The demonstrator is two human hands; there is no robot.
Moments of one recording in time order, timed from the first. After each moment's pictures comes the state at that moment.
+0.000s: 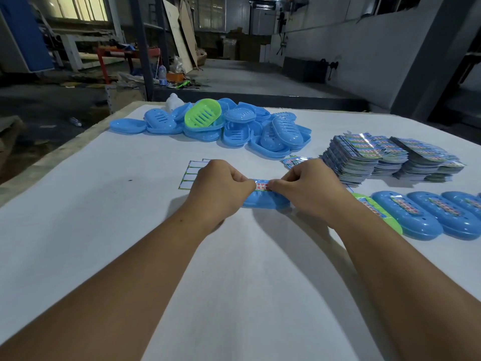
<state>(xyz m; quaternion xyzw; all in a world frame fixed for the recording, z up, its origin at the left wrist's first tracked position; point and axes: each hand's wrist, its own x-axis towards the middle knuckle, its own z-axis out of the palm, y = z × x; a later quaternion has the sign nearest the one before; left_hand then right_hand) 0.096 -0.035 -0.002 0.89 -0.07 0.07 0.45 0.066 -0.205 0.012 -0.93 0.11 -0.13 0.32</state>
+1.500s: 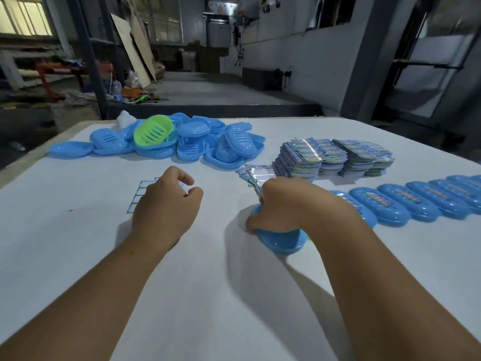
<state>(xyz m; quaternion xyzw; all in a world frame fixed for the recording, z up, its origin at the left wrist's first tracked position) 0.107 -0.039 -0.009 0.91 -0.07 0.17 0.38 0.035 -0.227 0.038 -1.00 0.08 0.02 0.02</state>
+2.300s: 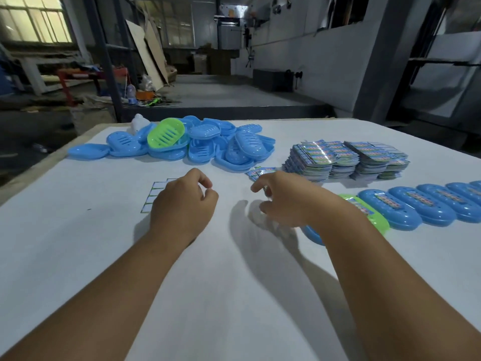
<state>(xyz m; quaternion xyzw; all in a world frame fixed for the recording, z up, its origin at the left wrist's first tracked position) 0.098 -0.043 -0.005 0.91 -0.12 0.20 0.33 0.050 -0.237 0.033 -0.99 0.03 -0.02 0.16</state>
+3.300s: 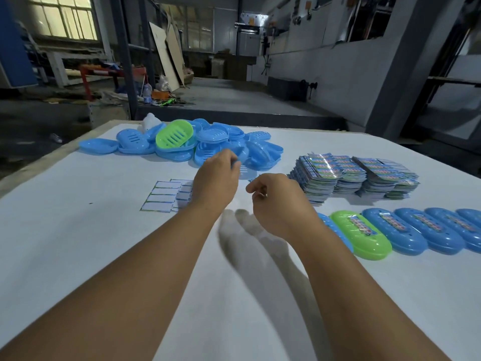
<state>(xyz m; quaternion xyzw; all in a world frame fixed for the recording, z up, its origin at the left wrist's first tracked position) 0.174 -0.110 -0.004 0.89 -0.16 0.28 0.33 0.060 -0.219 0.019 -0.94 0.06 -0.16 0.29</state>
